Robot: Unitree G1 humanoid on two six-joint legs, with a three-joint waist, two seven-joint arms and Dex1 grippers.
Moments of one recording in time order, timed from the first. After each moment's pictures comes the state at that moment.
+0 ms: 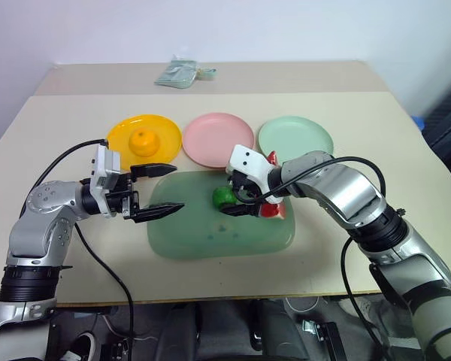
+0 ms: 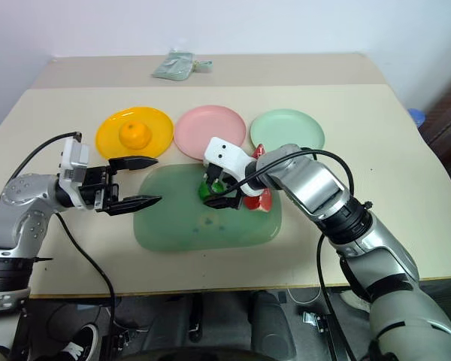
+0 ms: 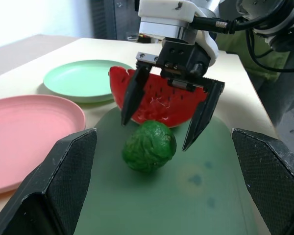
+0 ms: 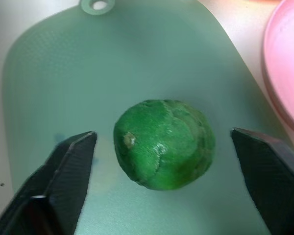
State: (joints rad) left arm -0.35 0.71 0.14 -0.04 -0.60 0.27 -1.31; right arm -0.89 -0.55 0.51 -0.19 0.30 1.03 0.83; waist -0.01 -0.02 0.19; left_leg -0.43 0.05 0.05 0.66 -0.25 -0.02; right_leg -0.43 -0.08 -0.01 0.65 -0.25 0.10
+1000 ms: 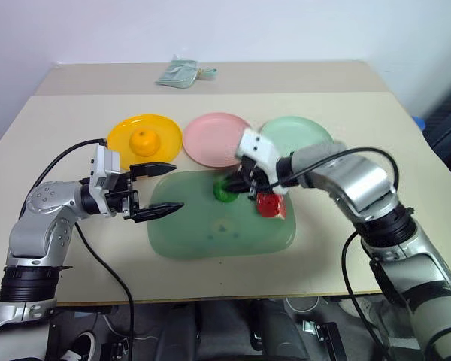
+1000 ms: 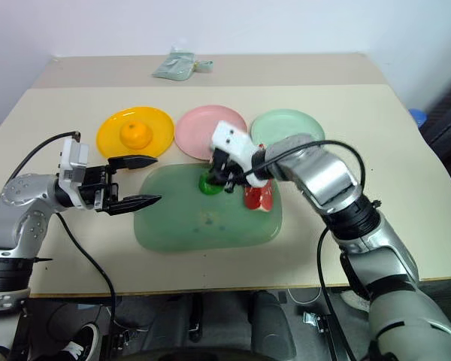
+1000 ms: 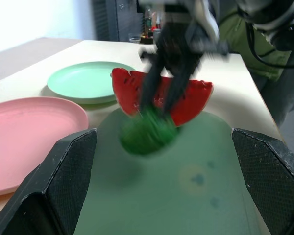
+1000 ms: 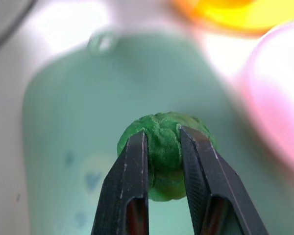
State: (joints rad) left arm -0.35 0.71 0.14 -0.04 -0.60 0.25 -1.30; right arm -0.93 -0.56 0.32 -0.19 0.36 1.02 0.90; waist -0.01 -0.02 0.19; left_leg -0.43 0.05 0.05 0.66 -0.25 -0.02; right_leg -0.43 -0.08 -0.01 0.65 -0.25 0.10
